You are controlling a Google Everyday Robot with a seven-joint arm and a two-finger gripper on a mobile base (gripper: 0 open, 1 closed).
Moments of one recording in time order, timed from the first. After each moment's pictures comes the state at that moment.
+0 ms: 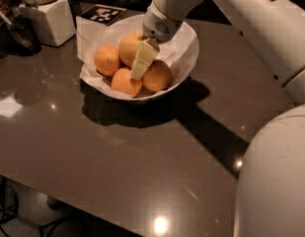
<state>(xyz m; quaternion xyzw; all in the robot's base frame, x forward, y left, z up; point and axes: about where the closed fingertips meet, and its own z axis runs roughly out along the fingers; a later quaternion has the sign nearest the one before) 0.636 0.032 0.900 -0.65 0.72 0.15 0.19</state>
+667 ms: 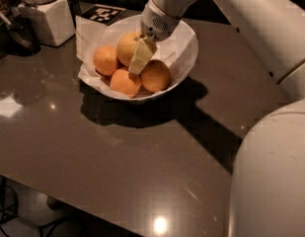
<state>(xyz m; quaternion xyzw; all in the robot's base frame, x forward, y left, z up) 0.635 0.036 0.906 -0.65 0.72 0.16 0.19</state>
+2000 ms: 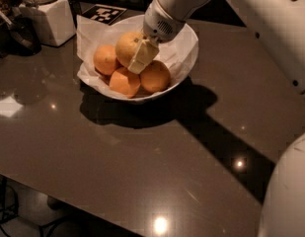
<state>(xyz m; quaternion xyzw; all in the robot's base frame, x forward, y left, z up) 0.620 0.035 0.920 -0.66 0.69 0.17 0.23</state>
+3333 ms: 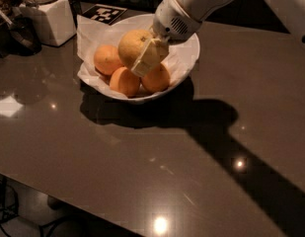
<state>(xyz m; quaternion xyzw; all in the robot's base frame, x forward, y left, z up) 0.567 0.022 0.948 -0.64 0.70 0.21 0.25</state>
